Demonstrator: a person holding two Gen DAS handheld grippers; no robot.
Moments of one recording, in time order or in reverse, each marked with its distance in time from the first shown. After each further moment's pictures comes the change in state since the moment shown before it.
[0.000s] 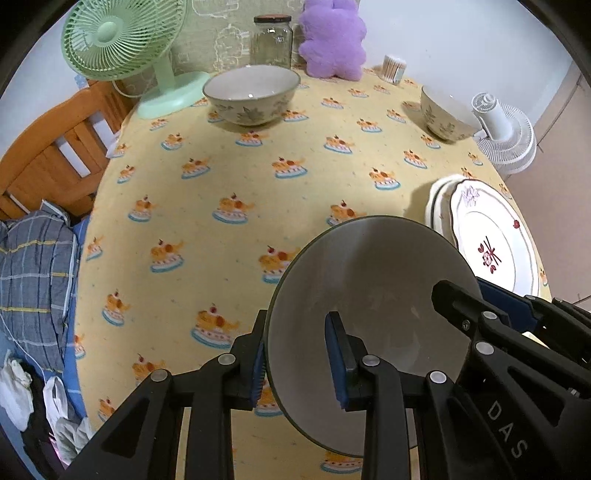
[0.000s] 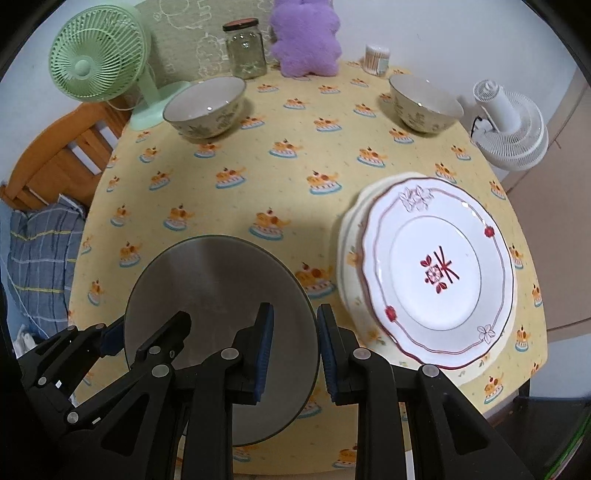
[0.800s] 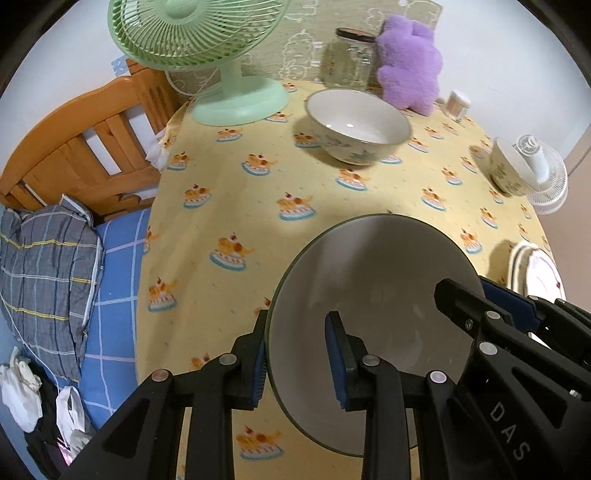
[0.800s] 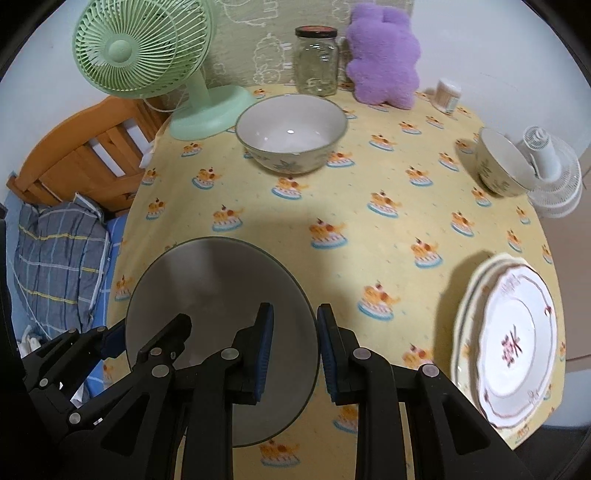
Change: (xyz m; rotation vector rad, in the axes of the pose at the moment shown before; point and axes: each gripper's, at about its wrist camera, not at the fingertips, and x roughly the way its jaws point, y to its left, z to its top) left arm 0.001 0.106 0.049 -0.063 -0.031 0.041; right arm 0.024 0.103 0.064 -0.072 -0.032 0.035
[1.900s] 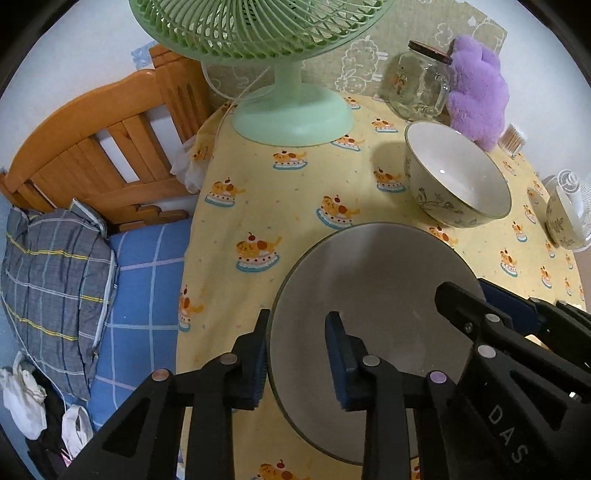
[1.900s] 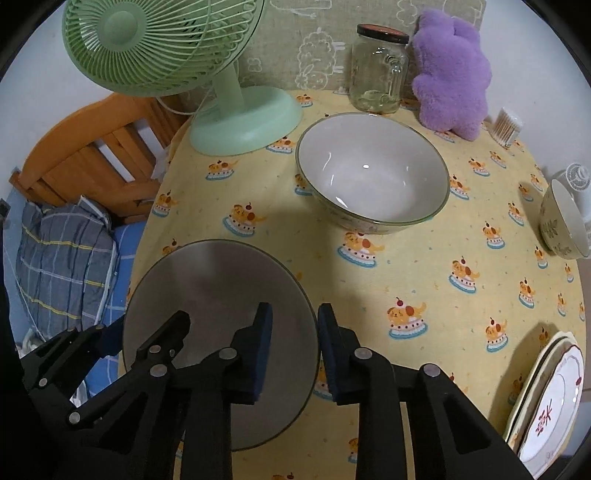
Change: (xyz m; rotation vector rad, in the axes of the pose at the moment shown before) left arm 0.052 0.072 0.064 -0.065 -0.032 0.064; right arm 0.070 0.061 0.076 -0.062 -0.012 0.048
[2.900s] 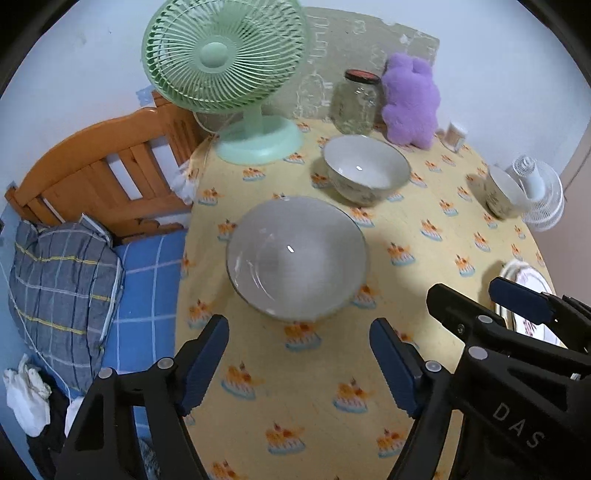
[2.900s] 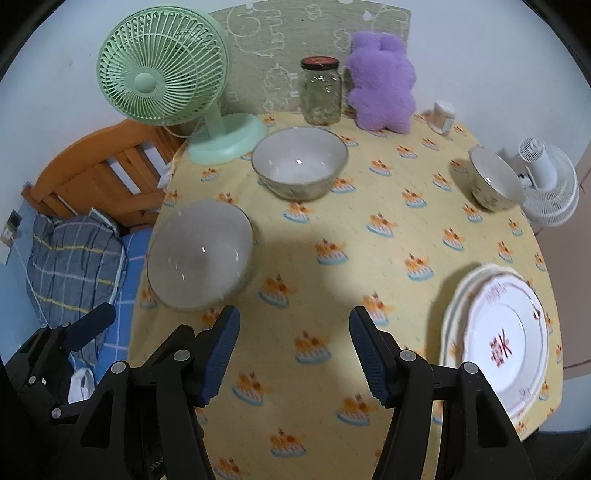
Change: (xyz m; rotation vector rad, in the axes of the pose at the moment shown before) left arm -0.095 -0.039 -0.056 0.055 -0.087 -0.032; right arm -0.107 -0.043 -0.071 0.056 -0.076 -0.007
